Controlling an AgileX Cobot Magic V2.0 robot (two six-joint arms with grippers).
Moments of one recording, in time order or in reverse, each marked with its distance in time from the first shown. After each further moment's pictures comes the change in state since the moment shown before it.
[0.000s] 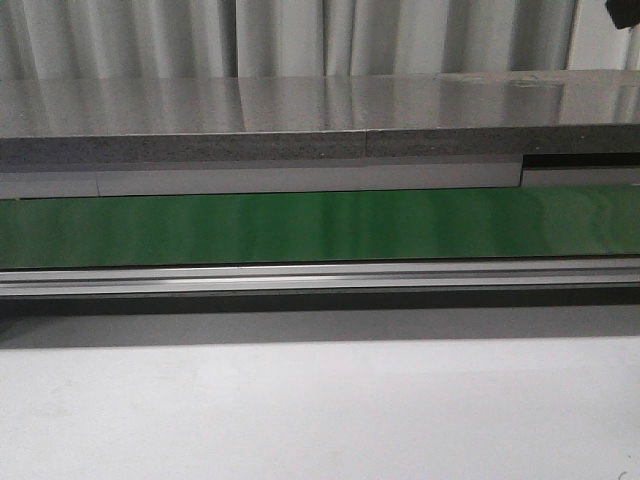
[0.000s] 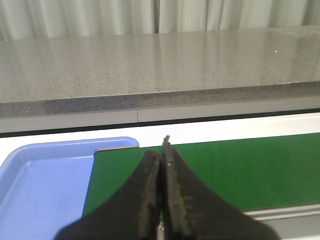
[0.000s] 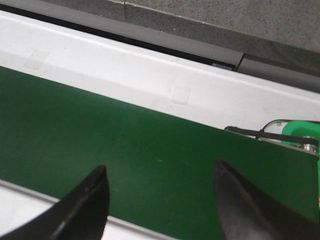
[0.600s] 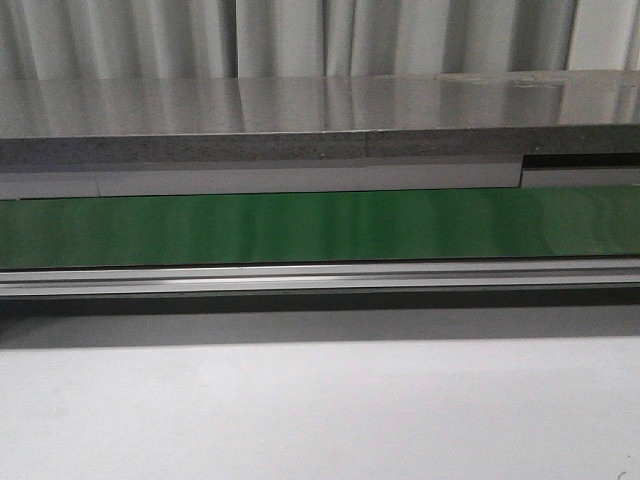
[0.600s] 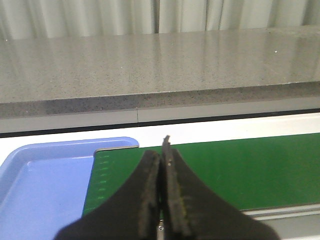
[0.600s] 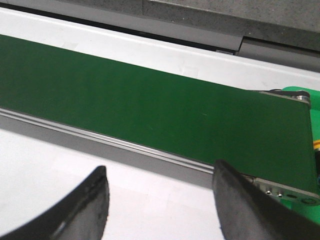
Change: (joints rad) left arm 0.000 0.000 0.000 0.000 0.000 0.000; right arm 0.000 -0.510 0.316 0.000 0.100 0.053
